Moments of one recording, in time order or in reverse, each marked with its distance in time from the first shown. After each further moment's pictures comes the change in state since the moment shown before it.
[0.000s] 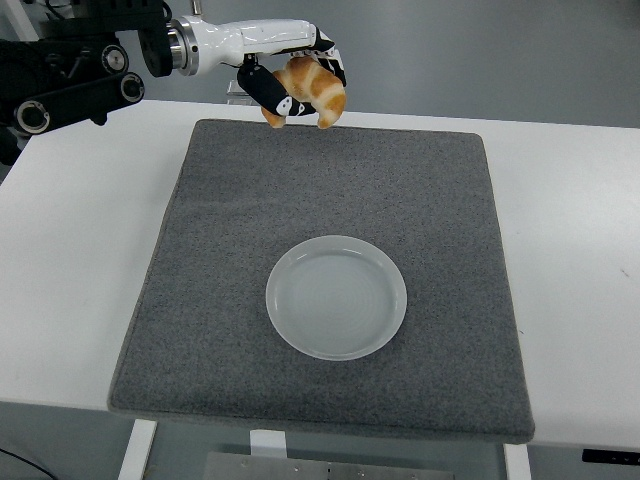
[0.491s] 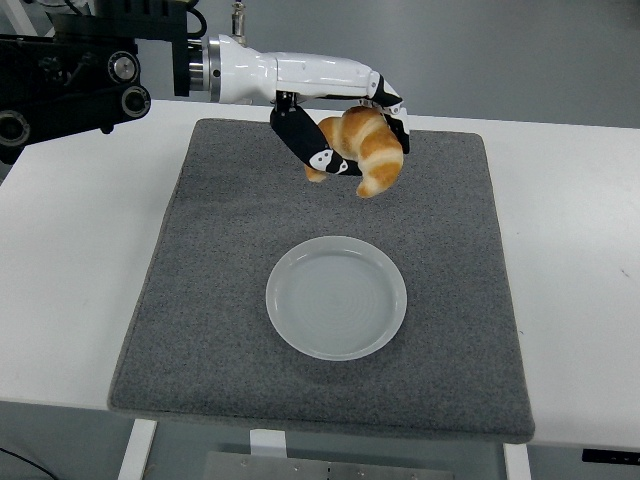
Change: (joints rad) left arm -0.046 0.033 -0.015 -0.213 0.082 -0.090 -0.193; right arm 0.000 0.000 0.000 0.000 0.000 0.000 0.000
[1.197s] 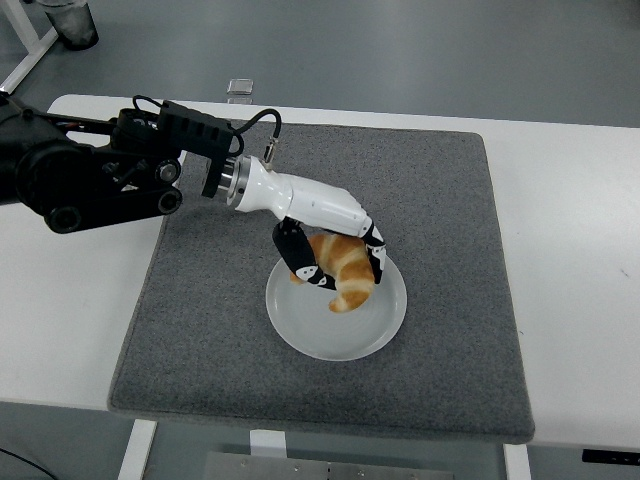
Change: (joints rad) left arm 0.220 -0.107 0.007 0.045 0.280 -0.021 -0.004; right arm 0.000 0.000 0.000 0.000 0.000 0.000 0.000
